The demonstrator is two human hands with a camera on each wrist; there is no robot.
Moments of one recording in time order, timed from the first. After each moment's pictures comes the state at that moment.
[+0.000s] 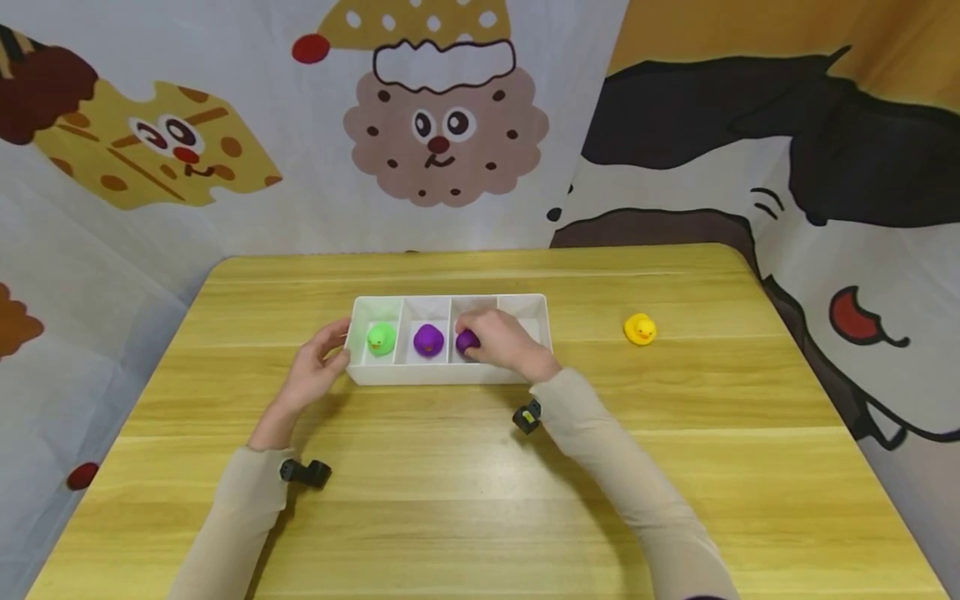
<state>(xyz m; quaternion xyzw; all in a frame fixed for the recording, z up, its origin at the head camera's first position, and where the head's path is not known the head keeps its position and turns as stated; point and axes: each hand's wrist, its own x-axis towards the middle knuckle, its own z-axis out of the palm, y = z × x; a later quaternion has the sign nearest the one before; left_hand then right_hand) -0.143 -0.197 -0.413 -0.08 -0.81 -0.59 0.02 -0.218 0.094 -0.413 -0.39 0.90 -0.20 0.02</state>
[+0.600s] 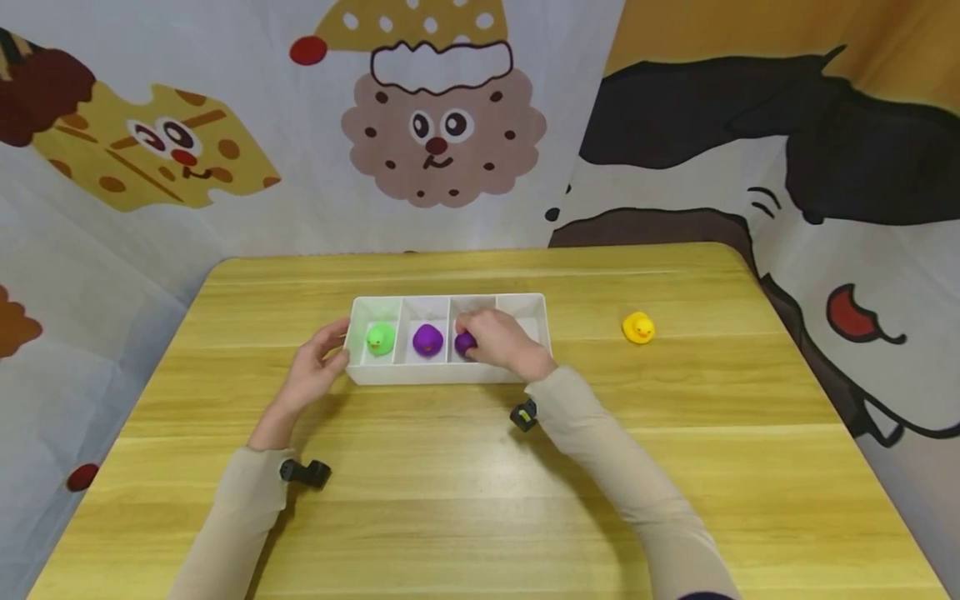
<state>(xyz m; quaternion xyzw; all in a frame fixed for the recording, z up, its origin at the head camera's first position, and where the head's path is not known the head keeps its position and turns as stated) -0.146 -0.198 -0.417 -0.08 -0.80 -0.59 0.02 -0.218 0.092 -0.411 -0.38 0.91 -0.17 0.02</state>
